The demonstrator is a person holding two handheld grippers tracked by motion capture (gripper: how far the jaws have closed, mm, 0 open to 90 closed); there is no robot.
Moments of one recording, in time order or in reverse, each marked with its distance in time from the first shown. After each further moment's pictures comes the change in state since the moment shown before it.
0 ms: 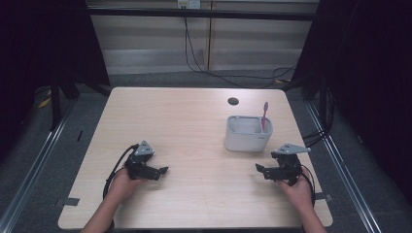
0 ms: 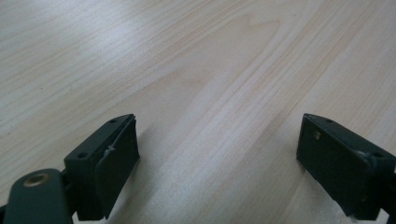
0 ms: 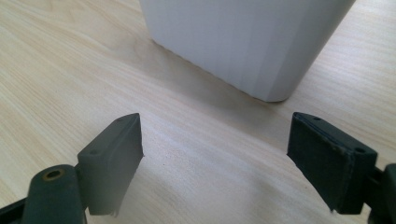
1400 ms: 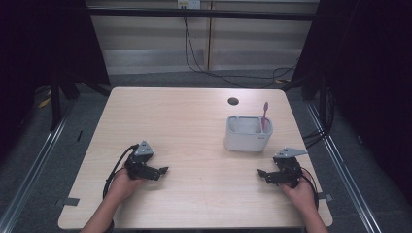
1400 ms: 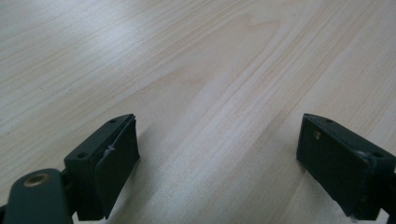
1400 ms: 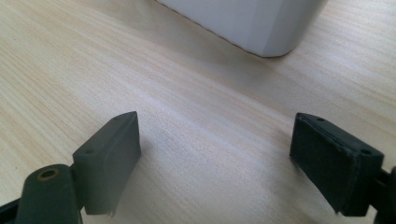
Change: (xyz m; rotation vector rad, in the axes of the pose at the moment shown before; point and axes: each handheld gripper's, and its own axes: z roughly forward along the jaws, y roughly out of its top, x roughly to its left) left arm 0.000 0.000 0.000 0.001 -0.002 -0.002; right arm -0.011 -0.020 0.012 0.087 0.004 -0.022
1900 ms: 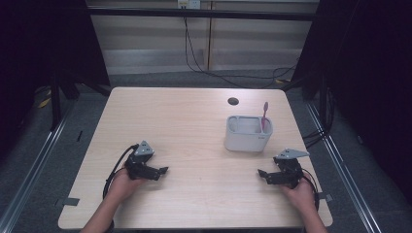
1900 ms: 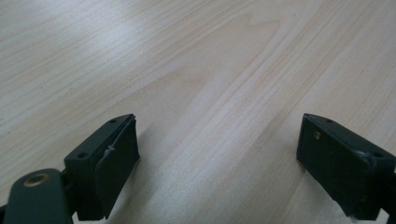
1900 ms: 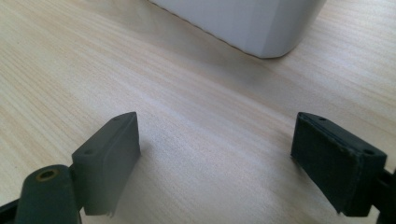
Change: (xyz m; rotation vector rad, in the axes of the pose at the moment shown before) left arm 0.000 0.000 0.000 -0.003 0.003 -0.003; right arm -0.001 -0.004 0.000 -0.032 0.002 0.003
